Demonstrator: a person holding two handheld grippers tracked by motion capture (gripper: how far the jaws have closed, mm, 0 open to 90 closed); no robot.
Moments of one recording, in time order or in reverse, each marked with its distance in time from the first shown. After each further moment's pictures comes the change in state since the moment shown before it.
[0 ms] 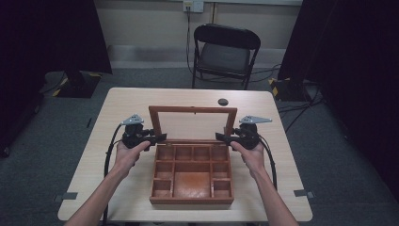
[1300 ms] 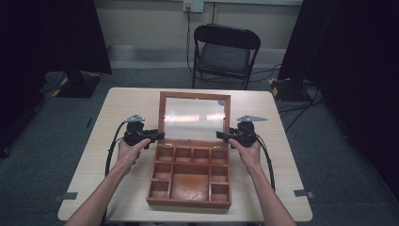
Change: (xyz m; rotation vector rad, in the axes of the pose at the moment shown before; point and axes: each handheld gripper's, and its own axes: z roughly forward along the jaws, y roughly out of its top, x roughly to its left) left arm 0.026 -0.011 0.020 0.054 0.041 -0.076; right arm -0.026 -0.012 0.025 0.049 -0.079 0.078
